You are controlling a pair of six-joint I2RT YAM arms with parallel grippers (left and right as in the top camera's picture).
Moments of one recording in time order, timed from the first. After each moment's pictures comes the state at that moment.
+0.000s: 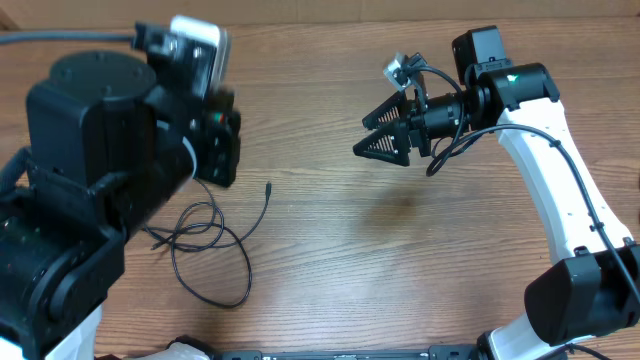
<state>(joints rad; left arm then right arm) -0.45 1.43 2.35 -1.52 -0.05 -0.10 0.18 1.75 1.64 -1.14 -1.16 -0.58</state>
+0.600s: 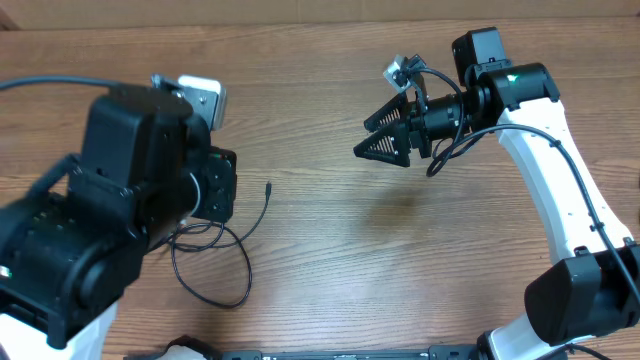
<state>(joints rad) -0.45 1.33 2.08 -1.60 -0.10 -0.23 0.18 1.75 1.64 -1.16 -1.14 -0.58</state>
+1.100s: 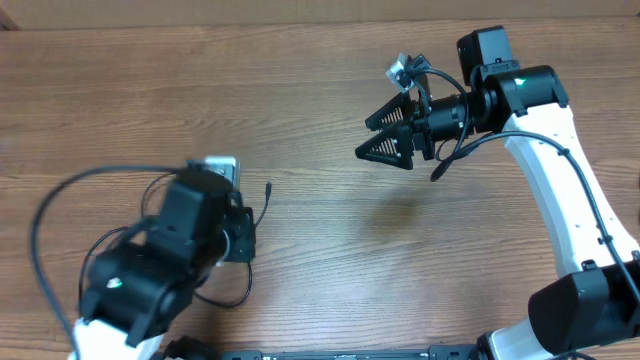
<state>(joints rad) -0.45 0.97 1.16 -1.18 -0.06 -0.43 0.18 1.71 1.64 -1.17 -1.14 -0.58</state>
